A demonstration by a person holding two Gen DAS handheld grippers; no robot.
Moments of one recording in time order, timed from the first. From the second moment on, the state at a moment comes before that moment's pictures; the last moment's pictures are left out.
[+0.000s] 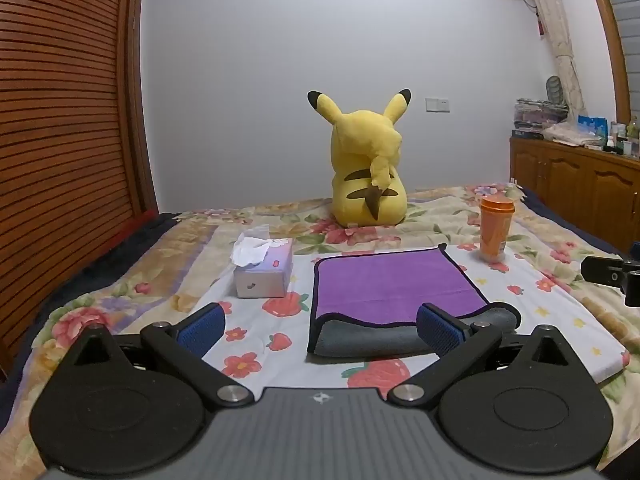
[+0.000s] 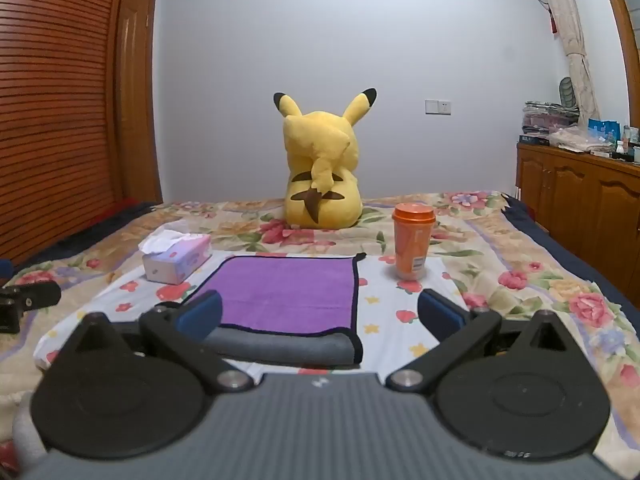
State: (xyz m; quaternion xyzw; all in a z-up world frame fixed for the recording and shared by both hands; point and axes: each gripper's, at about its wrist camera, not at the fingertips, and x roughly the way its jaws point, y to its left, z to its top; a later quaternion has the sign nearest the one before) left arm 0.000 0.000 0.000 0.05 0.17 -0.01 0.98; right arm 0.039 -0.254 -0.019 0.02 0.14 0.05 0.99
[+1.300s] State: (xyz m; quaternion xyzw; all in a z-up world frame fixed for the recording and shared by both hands) left arm 0.000 0.000 0.000 0.05 0.17 -0.01 0.98; right arm 0.040 -0.255 -0.019 0.02 0.14 0.05 0.99
